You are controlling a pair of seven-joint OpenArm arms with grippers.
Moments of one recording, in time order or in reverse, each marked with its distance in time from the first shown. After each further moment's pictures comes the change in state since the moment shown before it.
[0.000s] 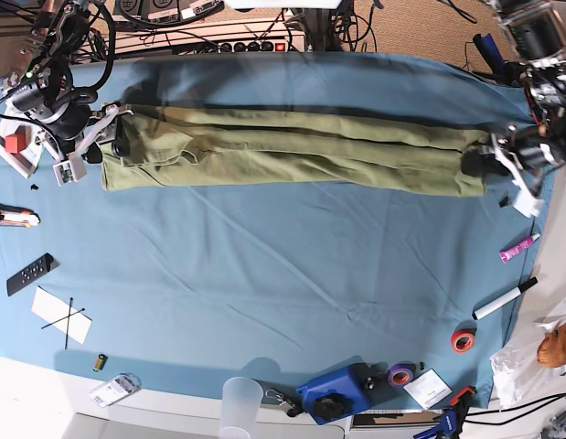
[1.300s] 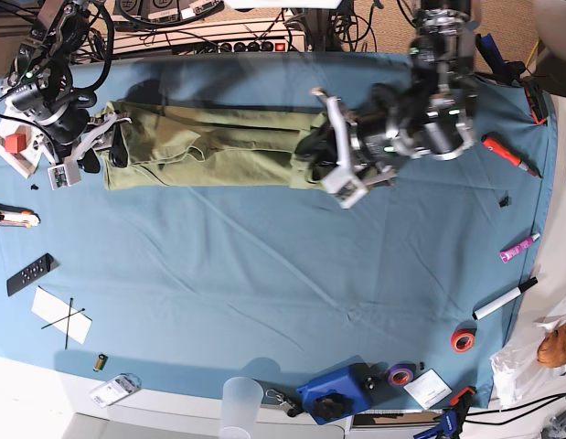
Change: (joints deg) left arm 4.6 19.7 39.3 33.7 27.3 4.6 -11.0; right arm 0.0 0.0 0.0 0.0 0.0 -1.6 4.9
